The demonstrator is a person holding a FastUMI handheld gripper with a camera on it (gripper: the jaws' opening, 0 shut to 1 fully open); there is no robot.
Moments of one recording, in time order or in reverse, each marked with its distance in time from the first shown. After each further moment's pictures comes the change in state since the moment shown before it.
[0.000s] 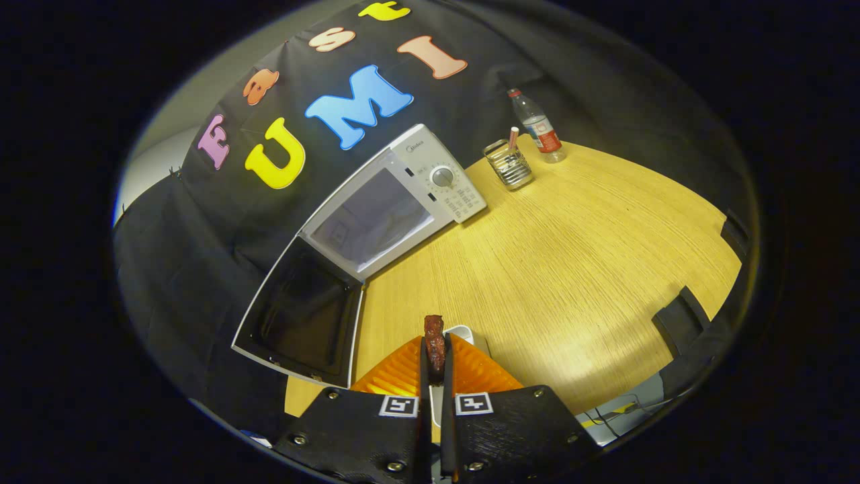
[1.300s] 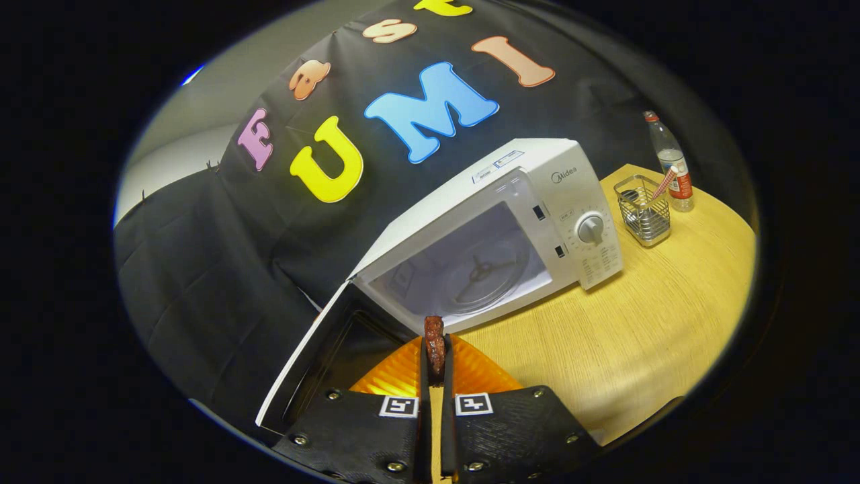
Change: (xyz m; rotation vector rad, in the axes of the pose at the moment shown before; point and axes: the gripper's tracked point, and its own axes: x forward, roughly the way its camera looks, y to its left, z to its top) arm 0.160 0.131 0.080 -0.091 -0.113 0.182
